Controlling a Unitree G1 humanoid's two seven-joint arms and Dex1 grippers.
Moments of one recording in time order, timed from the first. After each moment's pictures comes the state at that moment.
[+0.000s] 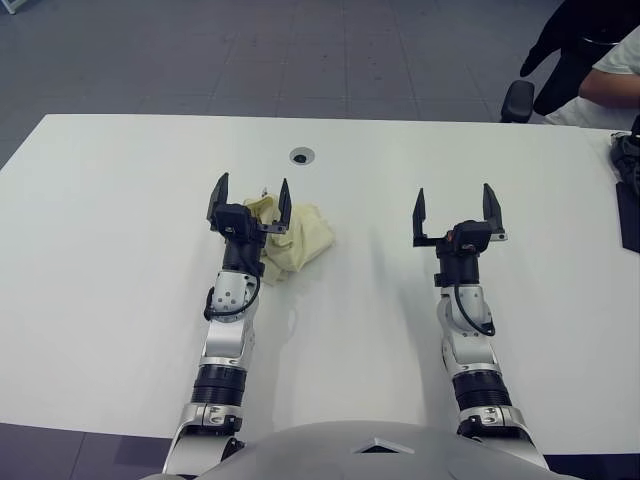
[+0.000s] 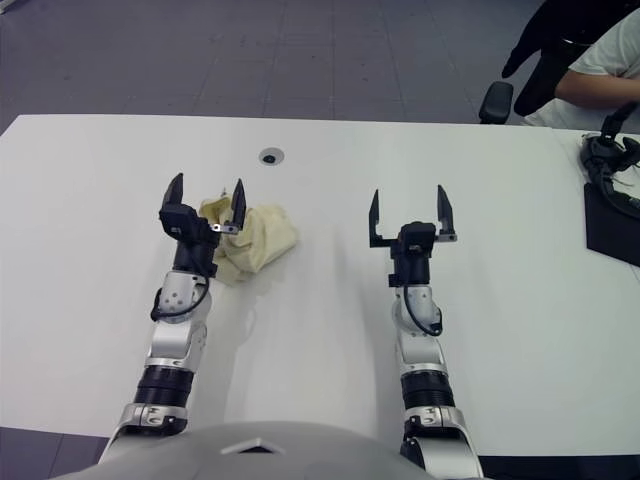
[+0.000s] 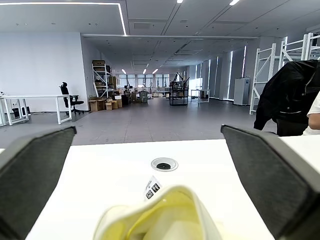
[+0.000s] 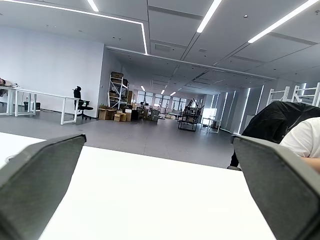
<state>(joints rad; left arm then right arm) -0.09 0.03 -0.03 0.14 -0.04 -0.41 -0.07 -0.08 -0.07 -0.06 0.31 -0.09 -0.62 -0.06</state>
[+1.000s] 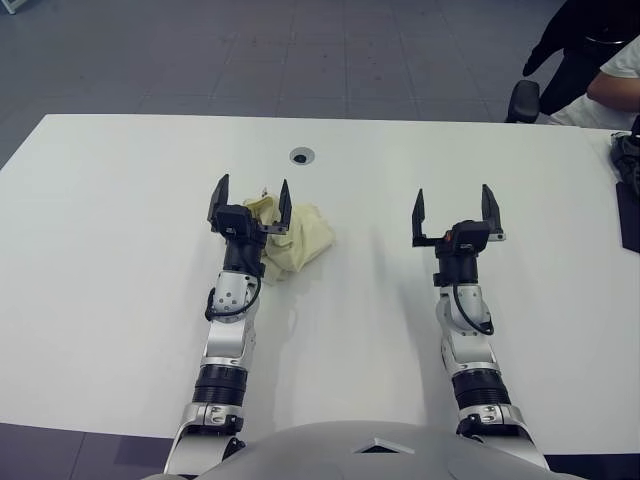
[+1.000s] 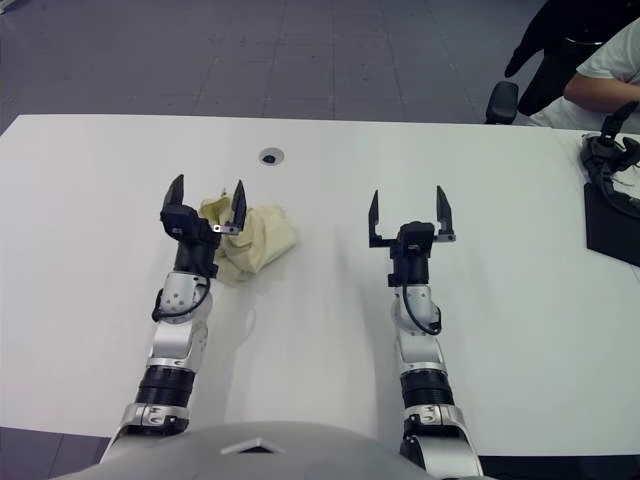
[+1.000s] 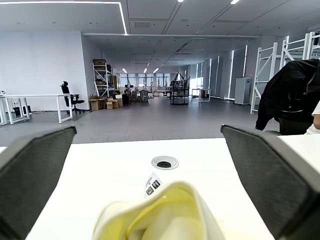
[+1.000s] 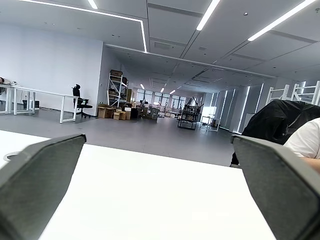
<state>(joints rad) -0.09 0.02 -0.02 0.16 -0.03 -0.42 -0.07 -0.09 -0.07 -0.06 0.33 -0.09 -0.62 -0.06</state>
